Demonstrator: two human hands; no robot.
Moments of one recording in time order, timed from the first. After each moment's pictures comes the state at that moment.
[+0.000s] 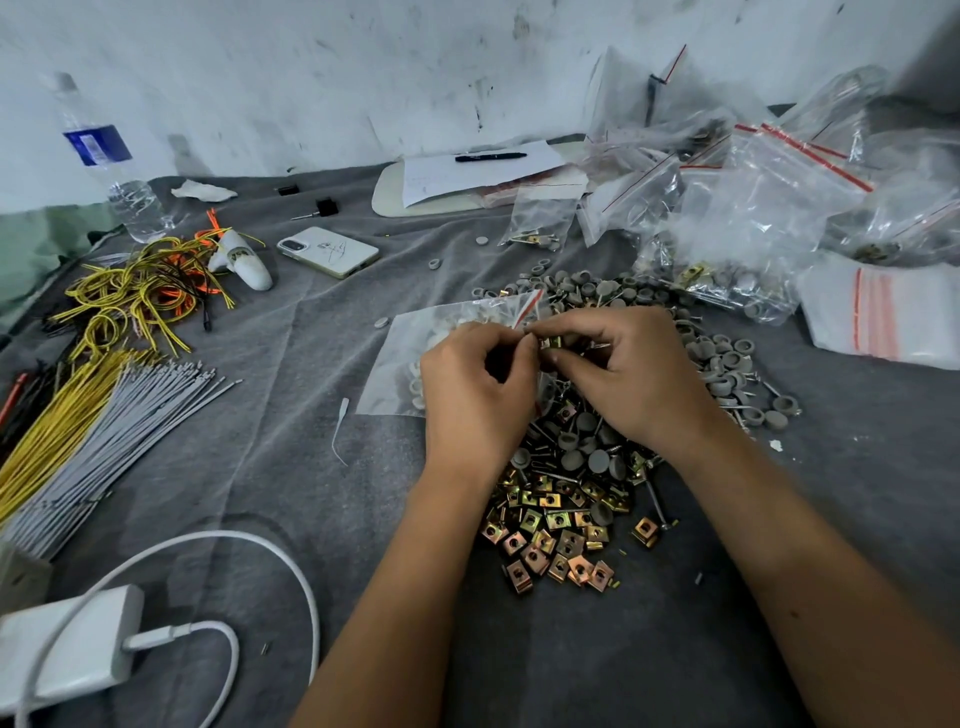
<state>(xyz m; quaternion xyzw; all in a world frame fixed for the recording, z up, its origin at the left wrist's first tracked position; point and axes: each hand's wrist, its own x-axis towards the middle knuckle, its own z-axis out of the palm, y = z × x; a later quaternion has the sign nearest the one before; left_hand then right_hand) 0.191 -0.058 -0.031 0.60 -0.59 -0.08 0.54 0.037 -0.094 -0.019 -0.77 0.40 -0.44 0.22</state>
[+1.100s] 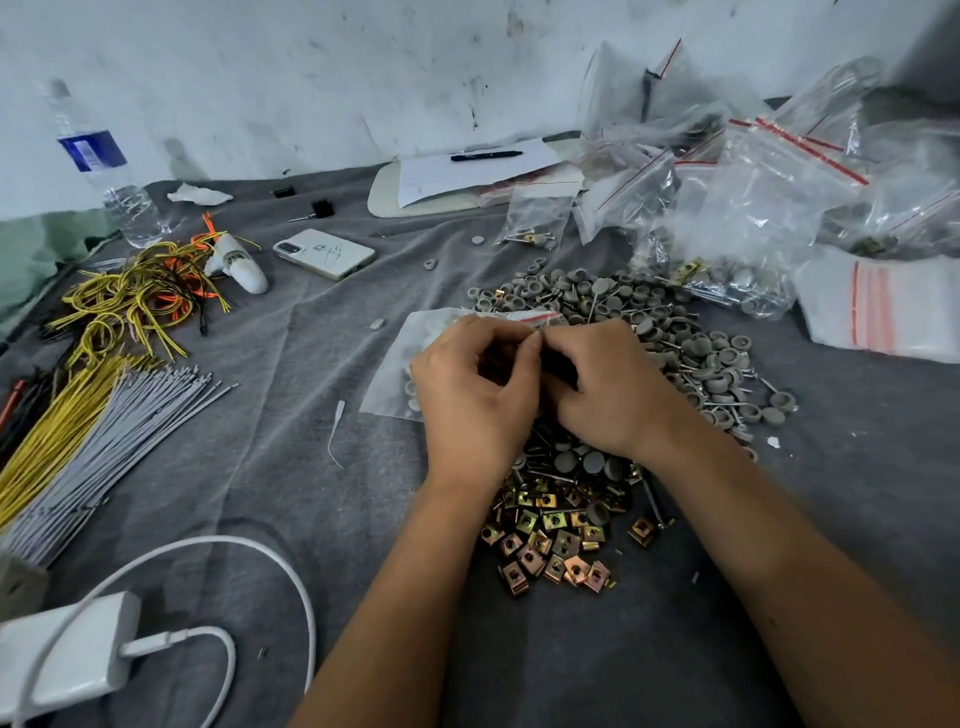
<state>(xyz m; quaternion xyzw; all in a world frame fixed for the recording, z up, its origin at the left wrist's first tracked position) 0.186 -0.060 -0.039 0.52 -0.58 -0.09 0.62 0.046 -0.093 -0.020 -0.83 0.40 -0.33 0.20</state>
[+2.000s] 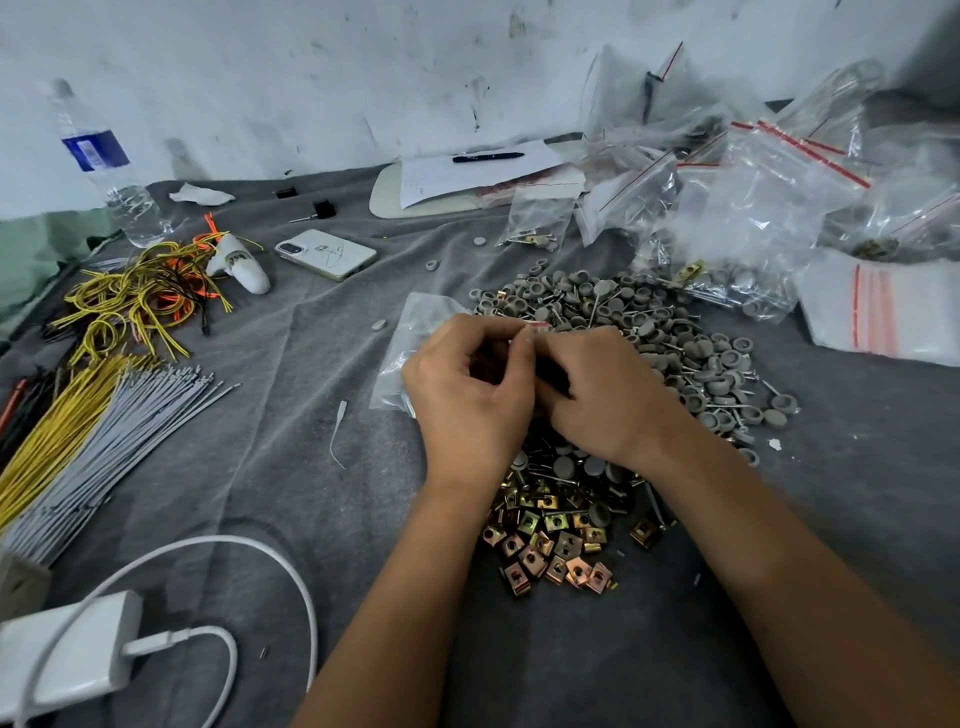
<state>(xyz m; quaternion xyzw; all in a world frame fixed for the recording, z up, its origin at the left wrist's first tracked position) 0.187 -0.056 -0.035 0.52 -0.55 -0.07 0.64 0.051 -0.087 -0.019 -0.84 0.40 -0.32 0.18</state>
